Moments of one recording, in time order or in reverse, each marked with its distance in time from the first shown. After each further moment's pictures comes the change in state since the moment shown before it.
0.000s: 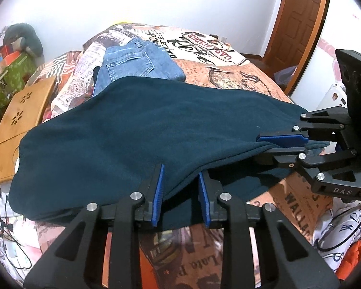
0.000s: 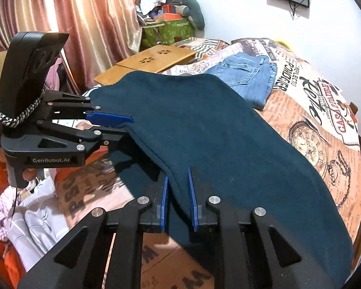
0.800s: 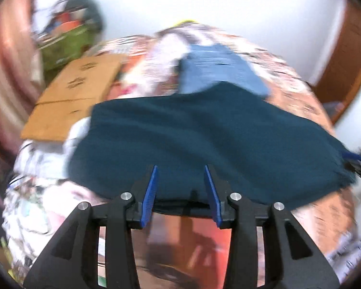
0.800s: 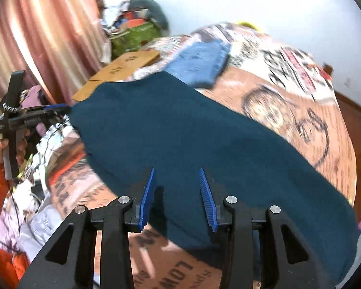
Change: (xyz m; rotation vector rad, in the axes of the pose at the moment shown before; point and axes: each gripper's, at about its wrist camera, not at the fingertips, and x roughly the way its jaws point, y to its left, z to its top) left arm -0.034 0.125 -0.019 -0.286 -0.007 0.280; right arm -0.025 -0.065 -0.029 0.234 0.014 -0.066
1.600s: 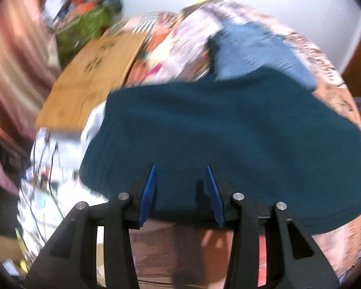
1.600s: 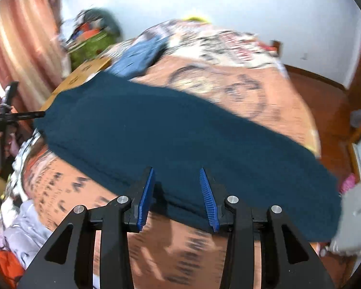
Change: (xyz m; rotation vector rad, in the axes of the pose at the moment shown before) left arm 0.035 -0.005 0.034 0.020 0.105 0.084; right arm -0.071 -0.065 -0.064 0.182 -0.055 -0.207
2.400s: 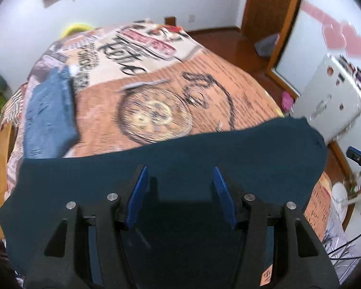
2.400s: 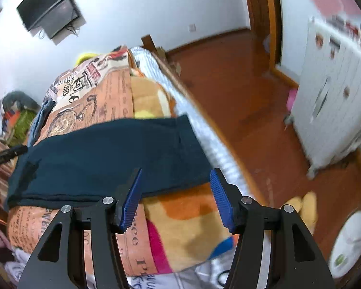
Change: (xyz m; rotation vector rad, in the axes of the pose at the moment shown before) left arm -0.002 -0.357 0.027 0.507 0.016 -0.345; right arm -0.081 -0.194 -0.097 0.567 -0.078 -0.217
